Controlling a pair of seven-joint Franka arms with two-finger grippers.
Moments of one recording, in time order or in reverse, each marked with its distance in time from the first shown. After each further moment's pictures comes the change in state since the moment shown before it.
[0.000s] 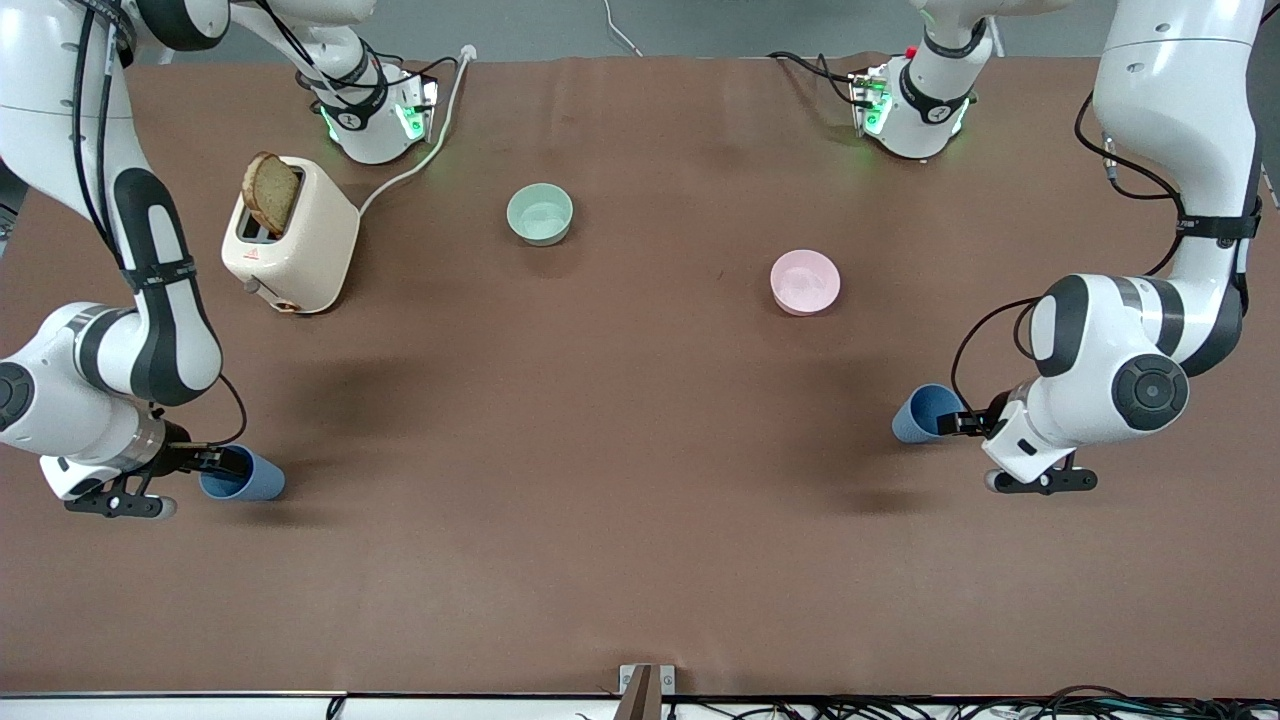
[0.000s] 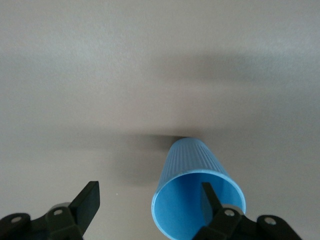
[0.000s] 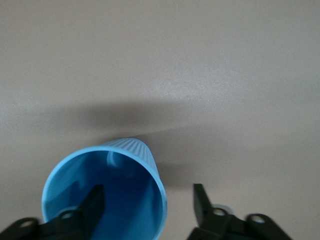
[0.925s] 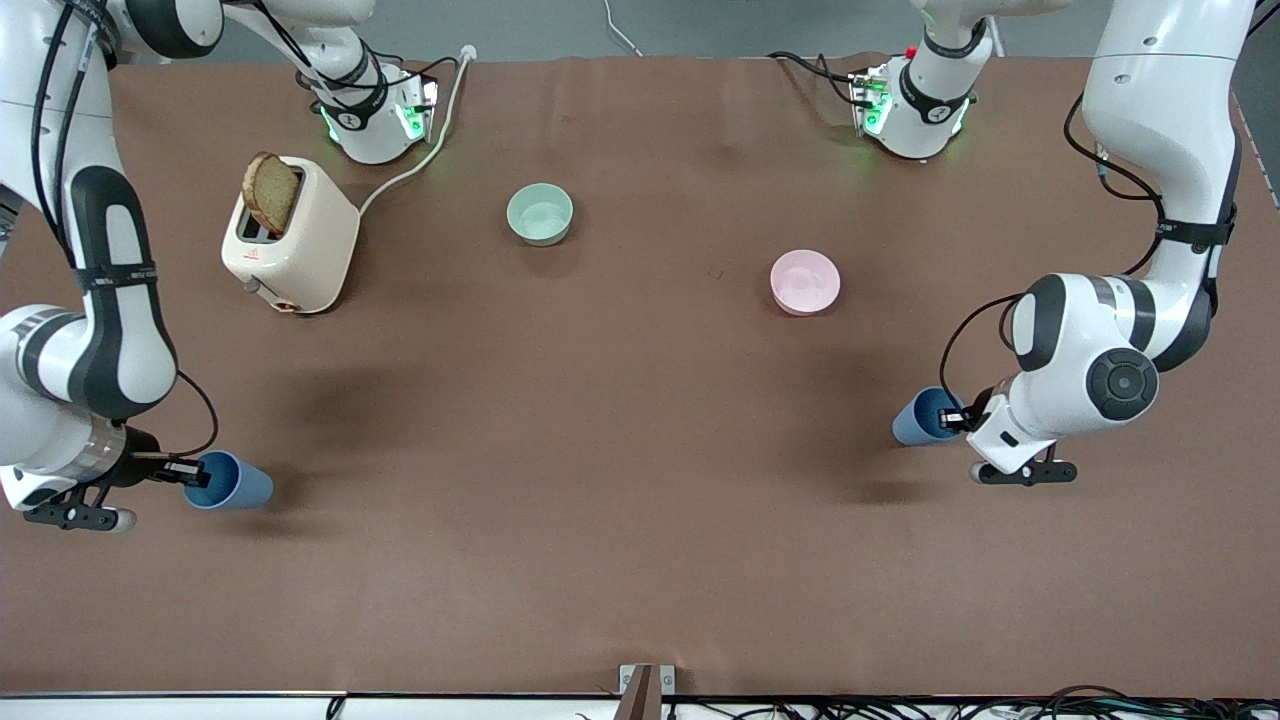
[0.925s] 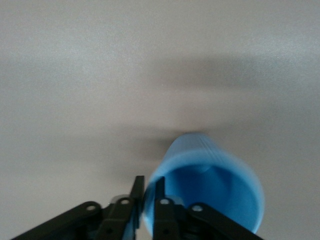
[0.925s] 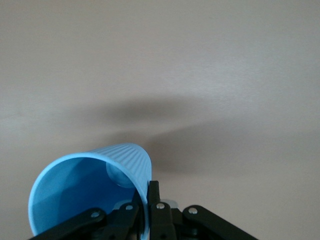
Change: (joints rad) left arm 0.001 -0.005 -0.007 -0.072 -0.009 0.106 0.000; right arm -0.030 0.010 0.005 0.182 0.128 -0.219 -0.030
